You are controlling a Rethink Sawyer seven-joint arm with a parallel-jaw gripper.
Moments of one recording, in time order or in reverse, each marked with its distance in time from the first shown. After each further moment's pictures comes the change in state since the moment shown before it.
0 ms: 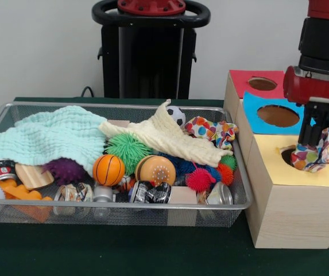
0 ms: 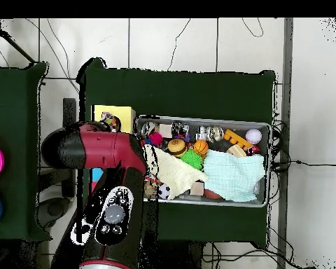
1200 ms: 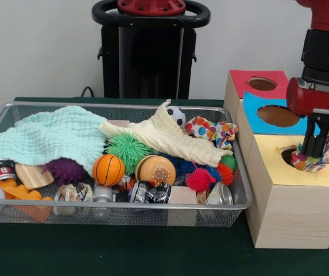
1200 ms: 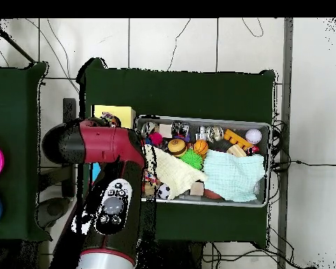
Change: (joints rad) arm 0.000 0.041 0.000 -0.049 0.000 0.000 0.000
